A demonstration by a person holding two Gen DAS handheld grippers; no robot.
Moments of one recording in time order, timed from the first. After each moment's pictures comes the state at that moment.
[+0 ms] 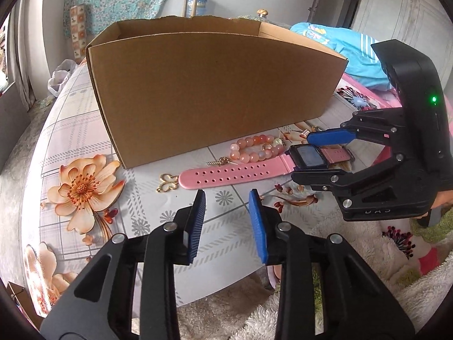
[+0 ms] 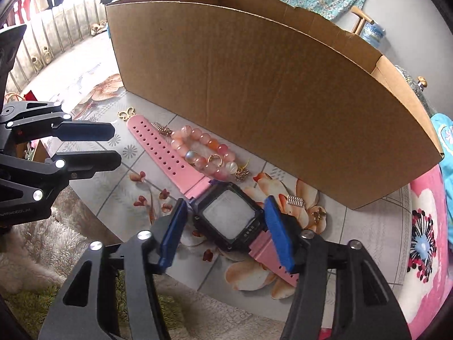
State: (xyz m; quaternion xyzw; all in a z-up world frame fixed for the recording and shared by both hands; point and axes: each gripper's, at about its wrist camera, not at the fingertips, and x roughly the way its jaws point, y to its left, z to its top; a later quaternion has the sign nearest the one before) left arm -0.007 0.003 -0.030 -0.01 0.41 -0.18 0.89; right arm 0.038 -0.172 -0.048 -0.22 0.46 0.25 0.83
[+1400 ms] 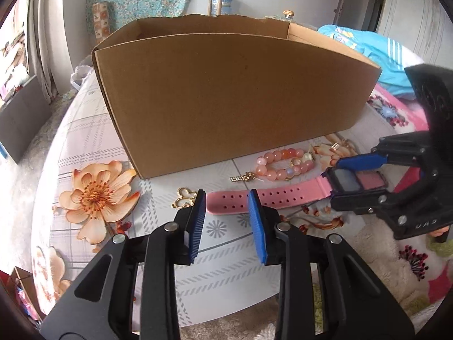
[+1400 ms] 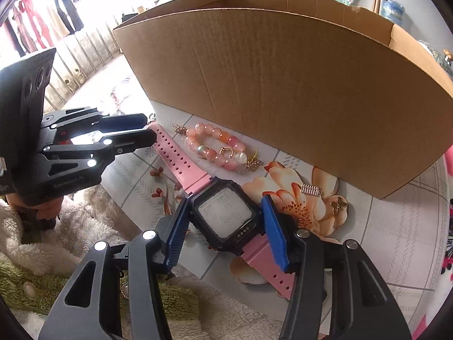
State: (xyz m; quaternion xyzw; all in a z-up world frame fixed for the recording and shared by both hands) left arm 0.022 -0.020 -0.036 -0.02 0.41 -0.11 0.90; right arm 0.084 -0.258 -0.043 -0.14 0.48 0.34 0.80
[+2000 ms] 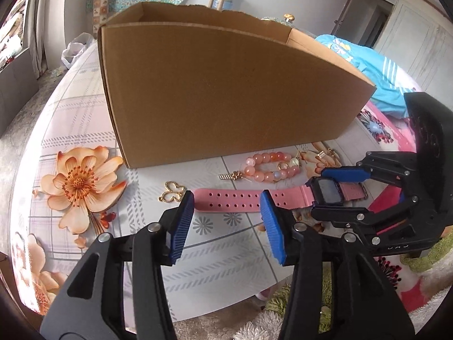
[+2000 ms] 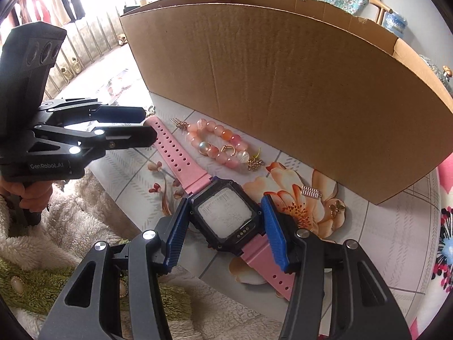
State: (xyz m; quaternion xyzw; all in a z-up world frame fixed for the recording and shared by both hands) left arm 0.026 -0.015 -0.038 -0.08 0.43 -0.13 0.89; right arm 0.070 -0.234 -0.047 -0.17 0.47 0.33 0.80
